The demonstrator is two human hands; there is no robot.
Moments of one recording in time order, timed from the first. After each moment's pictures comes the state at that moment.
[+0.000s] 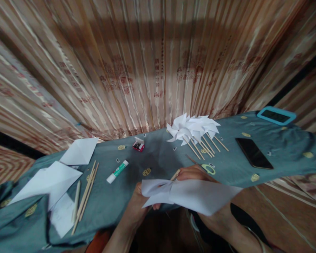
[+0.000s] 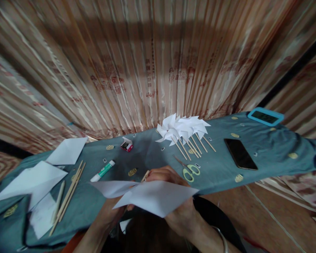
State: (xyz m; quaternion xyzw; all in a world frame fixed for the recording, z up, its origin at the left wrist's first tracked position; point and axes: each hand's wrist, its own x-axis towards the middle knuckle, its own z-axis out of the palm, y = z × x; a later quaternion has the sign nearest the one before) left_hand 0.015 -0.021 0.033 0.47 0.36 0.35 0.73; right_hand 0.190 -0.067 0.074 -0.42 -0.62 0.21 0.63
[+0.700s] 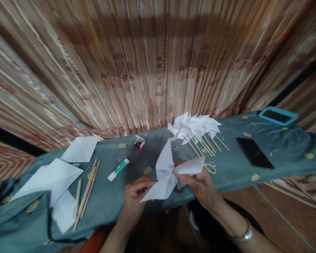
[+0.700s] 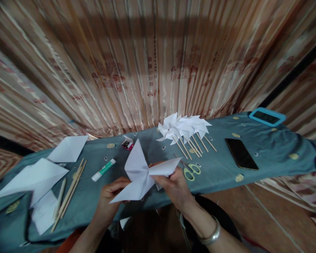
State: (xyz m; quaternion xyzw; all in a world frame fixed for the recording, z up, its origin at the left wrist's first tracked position) left_hand 0.002 -0.015 0.036 0.51 0.44 0.43 0.61; right_hand 0.188 -0.041 0.056 -0.48 -0.39 0.49 0.62
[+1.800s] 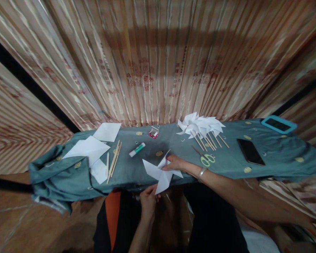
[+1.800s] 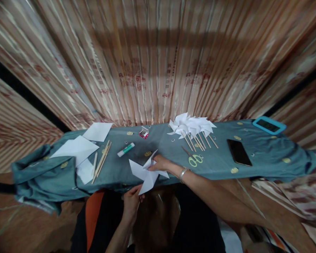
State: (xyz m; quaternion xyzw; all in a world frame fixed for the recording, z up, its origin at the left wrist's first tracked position) left_hand -0.013 -0.107 -0.063 0.23 0.59 0.50 0.59; right_hand 0.149 0.003 -0.004 -0.56 -0.58 0.57 0.18
